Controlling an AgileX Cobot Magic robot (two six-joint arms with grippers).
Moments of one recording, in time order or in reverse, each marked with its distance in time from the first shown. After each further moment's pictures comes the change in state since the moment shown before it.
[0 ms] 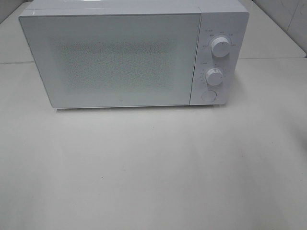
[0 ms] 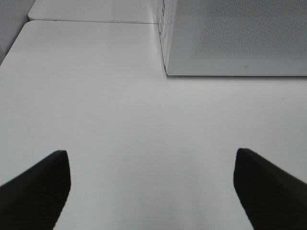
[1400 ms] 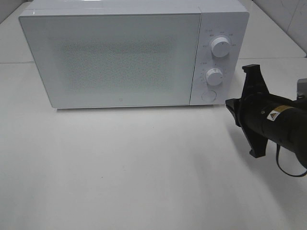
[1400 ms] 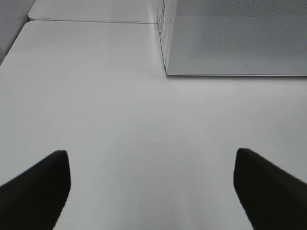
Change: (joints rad) left arm 0.000 0.000 0.000 0.000 0.001 0.000; right arm 0.499 0.643 -0.122 0.506 -0.438 0.504
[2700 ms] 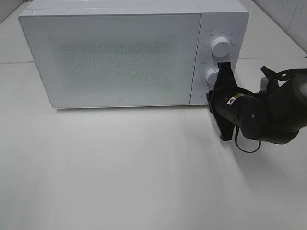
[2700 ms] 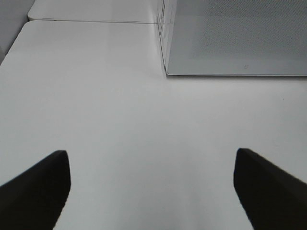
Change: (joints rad) left arm 0.000 0.000 0.000 0.000 0.000 0.000; right arm -0.022 0.315 -0.300 0.079 -0.001 0.031
